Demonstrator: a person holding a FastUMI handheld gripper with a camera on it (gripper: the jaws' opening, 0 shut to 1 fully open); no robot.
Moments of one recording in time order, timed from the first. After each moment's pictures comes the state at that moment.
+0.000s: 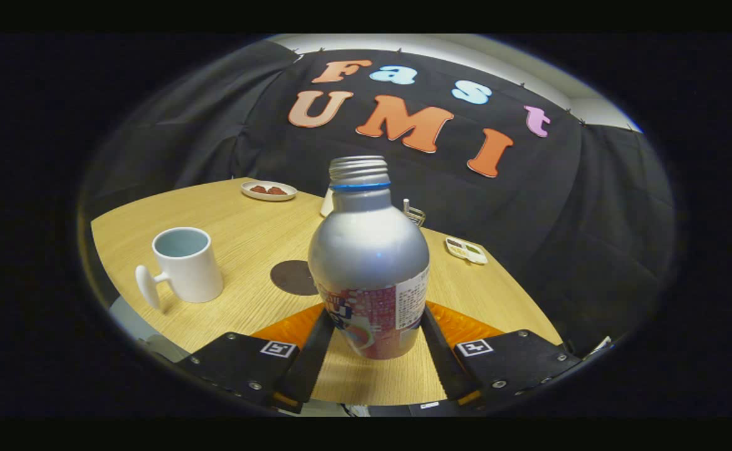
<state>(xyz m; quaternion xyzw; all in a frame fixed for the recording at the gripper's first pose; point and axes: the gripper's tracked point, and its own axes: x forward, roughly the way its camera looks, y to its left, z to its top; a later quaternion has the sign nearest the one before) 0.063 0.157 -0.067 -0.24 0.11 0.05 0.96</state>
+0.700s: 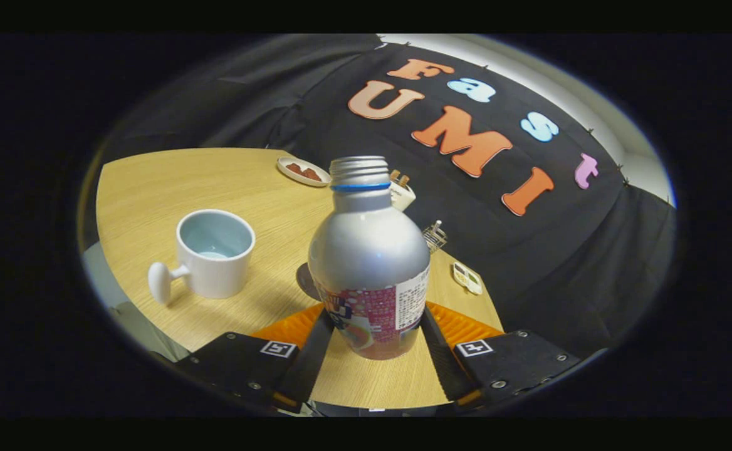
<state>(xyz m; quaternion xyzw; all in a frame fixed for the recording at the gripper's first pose) 0.064 0.219 -0.060 -0.40 0.11 0.07 0.91</state>
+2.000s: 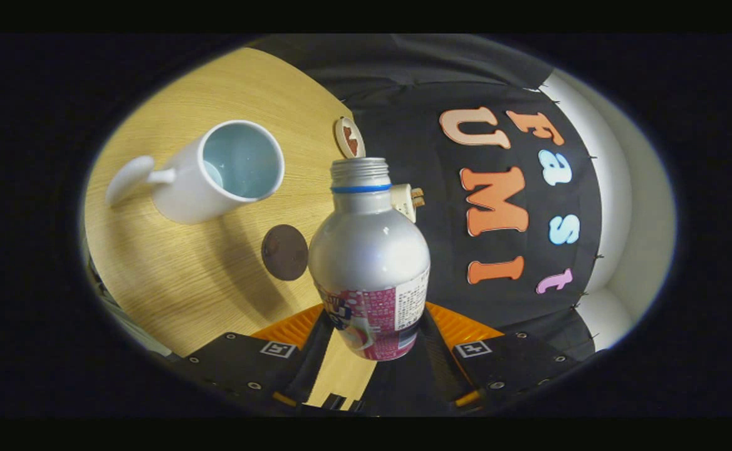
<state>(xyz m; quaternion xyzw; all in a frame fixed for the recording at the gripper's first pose) 0.071 0.227 -0.031 -0.69 0.04 0.02 0.73</state>
